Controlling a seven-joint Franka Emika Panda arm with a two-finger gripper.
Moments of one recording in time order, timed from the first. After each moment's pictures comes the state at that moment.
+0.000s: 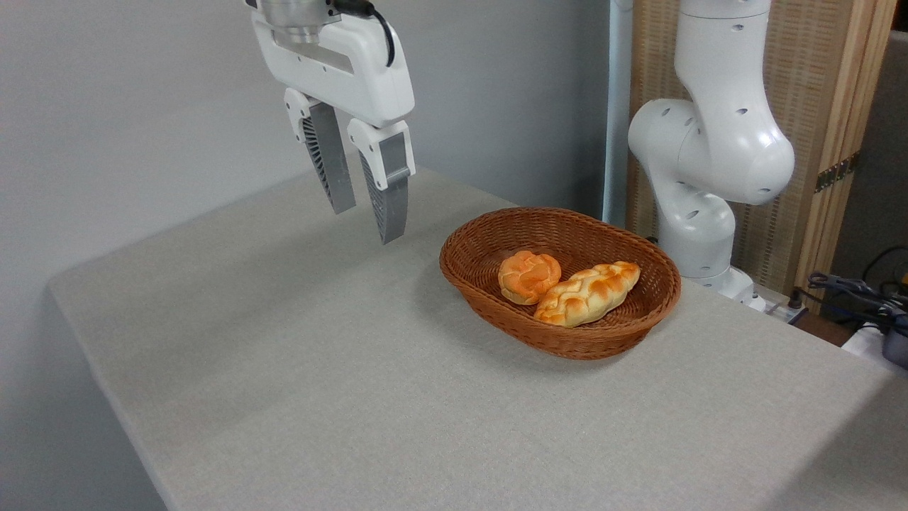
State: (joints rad) arm -0.13 -0.03 0.05 -1.56 -0.04 1.52 0.71
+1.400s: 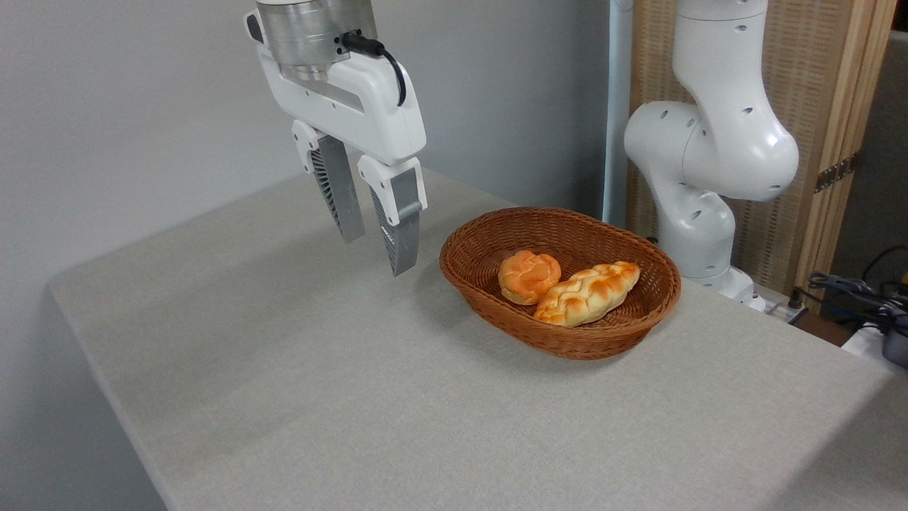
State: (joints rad) arm 0.01 0.00 -0.04 -1.59 -0.04 1.55 0.75
